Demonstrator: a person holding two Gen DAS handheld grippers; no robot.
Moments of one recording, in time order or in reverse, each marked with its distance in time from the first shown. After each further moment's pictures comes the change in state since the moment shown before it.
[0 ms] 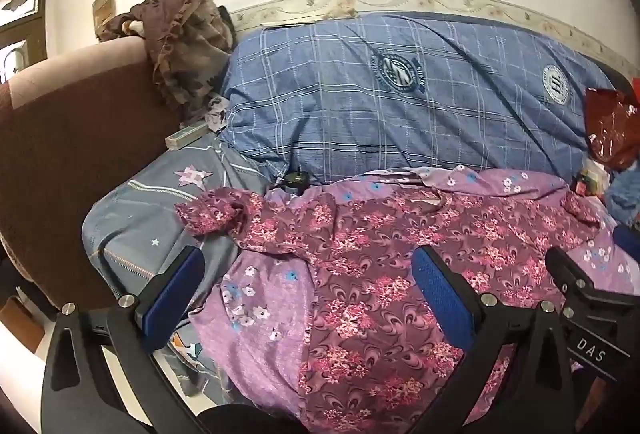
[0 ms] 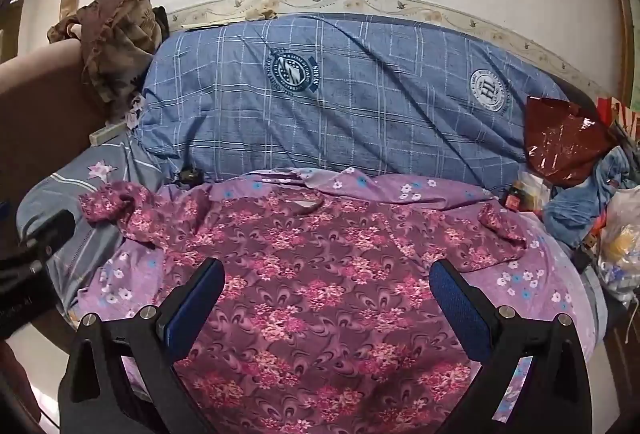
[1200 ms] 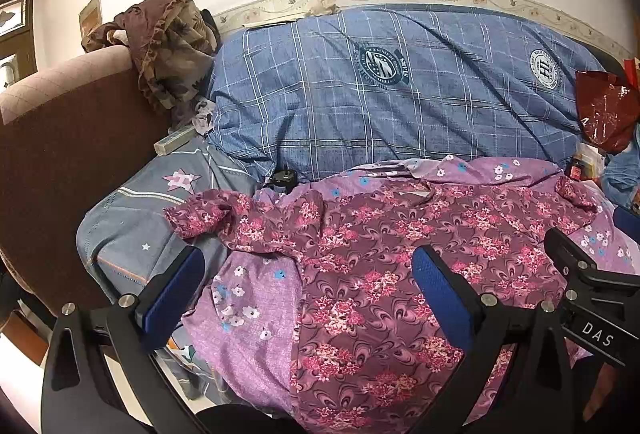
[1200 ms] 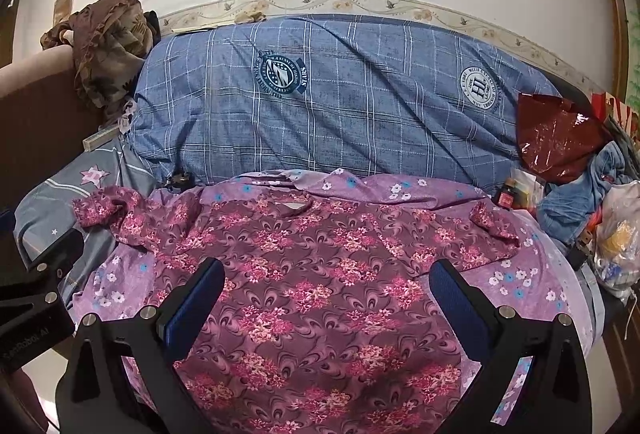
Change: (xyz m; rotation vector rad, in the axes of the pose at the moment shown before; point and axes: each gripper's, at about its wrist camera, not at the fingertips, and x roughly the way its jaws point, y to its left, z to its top) left arm -0.001 -0.024 0.005 0.041 0.014 -0.008; right arm 0.003 -0.012 0.001 0.025 0.001 -0.007
